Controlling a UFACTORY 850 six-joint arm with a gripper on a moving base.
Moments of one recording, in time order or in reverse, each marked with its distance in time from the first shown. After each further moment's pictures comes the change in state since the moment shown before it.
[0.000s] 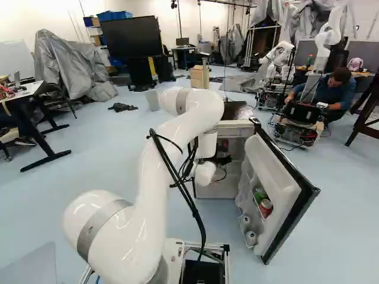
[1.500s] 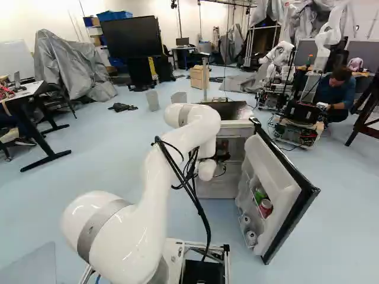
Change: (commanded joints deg) arm 2.0 -10.6 -16.9 0.0 -6.2 0.0
